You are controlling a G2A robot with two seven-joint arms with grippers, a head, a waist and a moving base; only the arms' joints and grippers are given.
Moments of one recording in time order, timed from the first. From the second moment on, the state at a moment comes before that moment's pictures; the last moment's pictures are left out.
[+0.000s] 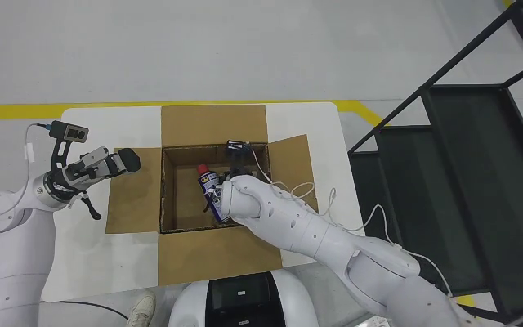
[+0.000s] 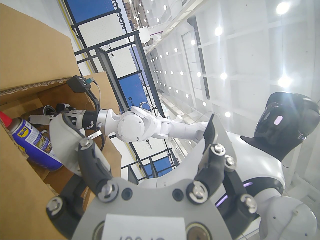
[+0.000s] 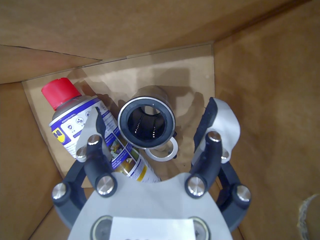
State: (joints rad) left arm 1.14 -1.01 -1.59 -1.28 -0.73 -0.40 -1.42; right arm -0.75 -1.55 0.47 -1.12 -0.47 0.99 0.43
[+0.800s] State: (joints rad) left arm 1.14 -1.01 -1.59 -1.28 -0.73 -0.40 -1.42; right arm -0.83 -1.56 0.54 -1.24 -0.64 1.01 0.47
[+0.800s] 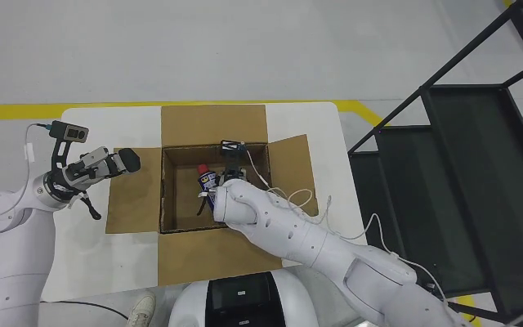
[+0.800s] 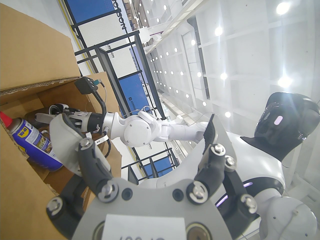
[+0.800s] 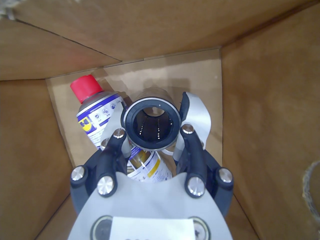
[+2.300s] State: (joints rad) left arm 1.14 -1.01 -1.59 -1.28 -0.73 -0.40 -1.42; right arm -1.35 -1.31 1.16 -2.26 -1.18 0.61 1.17
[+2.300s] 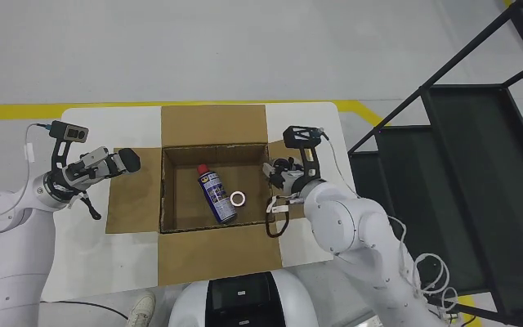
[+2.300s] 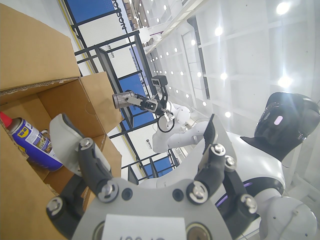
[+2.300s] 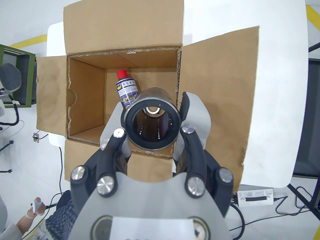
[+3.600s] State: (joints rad) left arm 1.14 -1.01 -1.59 -1.28 -0.73 -0.40 -1.42; right arm -1.43 -1.30 1.42 -2.35 -1.13 0.59 1.14
